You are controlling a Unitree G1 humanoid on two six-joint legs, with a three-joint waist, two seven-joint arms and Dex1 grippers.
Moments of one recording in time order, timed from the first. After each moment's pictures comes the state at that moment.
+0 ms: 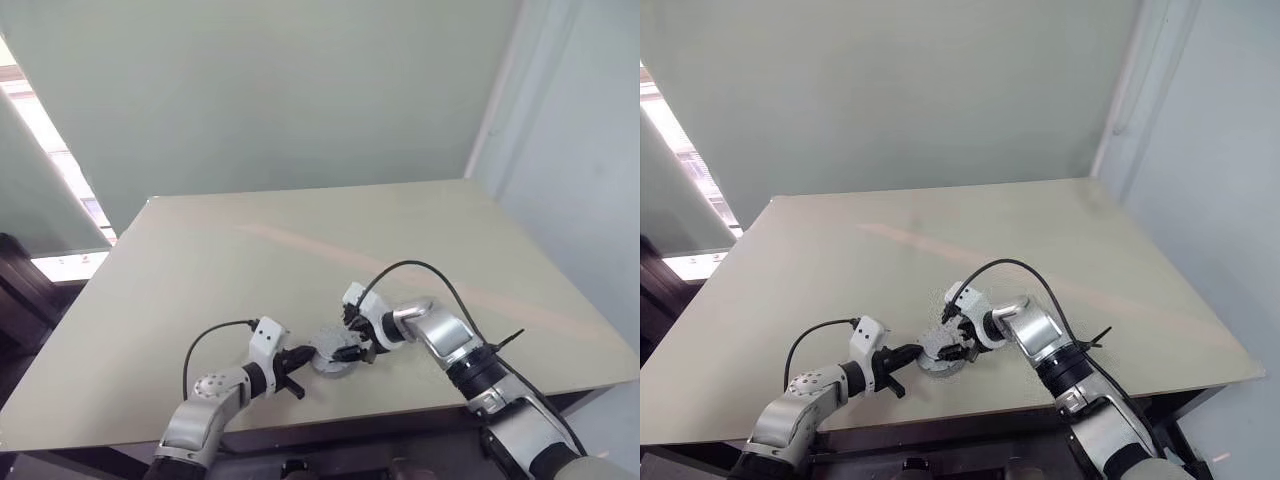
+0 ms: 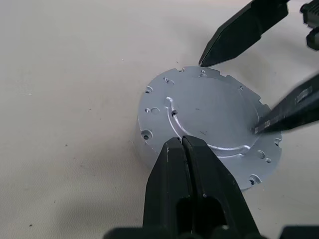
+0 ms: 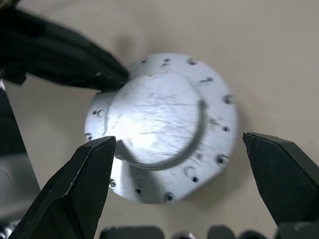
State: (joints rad) left arm -0.02 0.36 -0.11 0.00 -0.28 0.45 -0.65; right arm -0.65 -0.17 0.38 0.31 0.04 0.87 0.90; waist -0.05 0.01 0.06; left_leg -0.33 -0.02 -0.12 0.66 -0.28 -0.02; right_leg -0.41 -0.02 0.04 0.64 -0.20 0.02
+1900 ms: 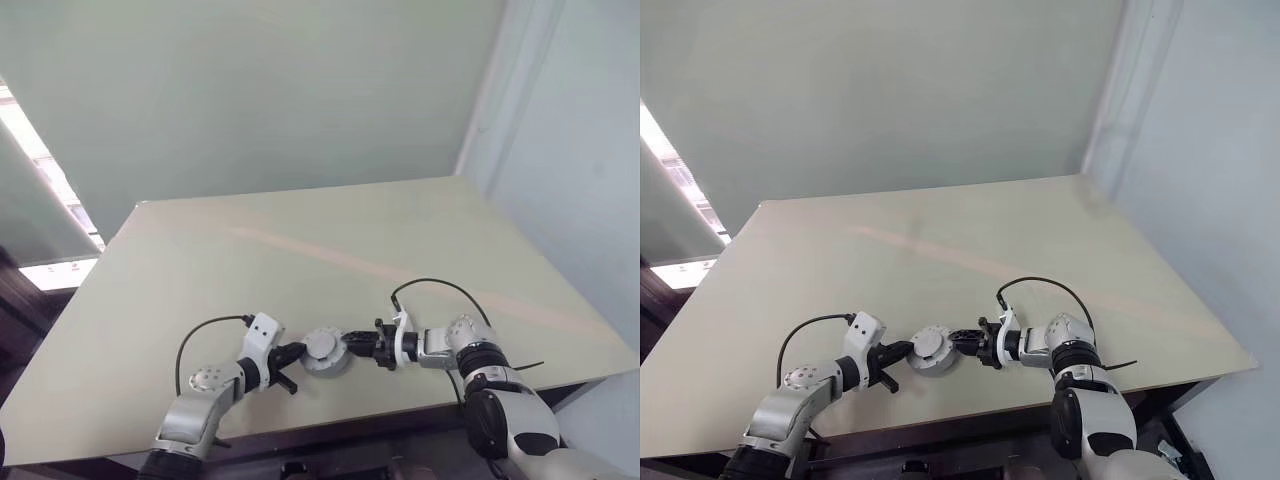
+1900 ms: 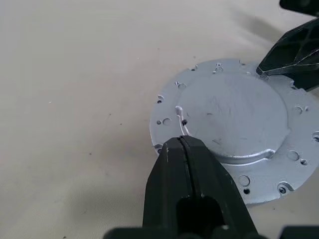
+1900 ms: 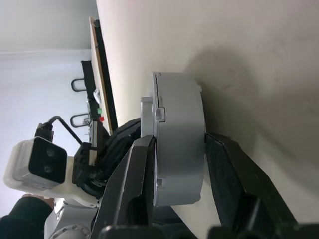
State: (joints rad) left arm -0.05 0.37 -0.09 0.01 -0.23 0.47 -0.65; right arm -0.73 -0.04 -0.31 0.92 0.46 1.27 0.64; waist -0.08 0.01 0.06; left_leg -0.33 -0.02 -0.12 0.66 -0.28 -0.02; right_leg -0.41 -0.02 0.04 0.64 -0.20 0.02
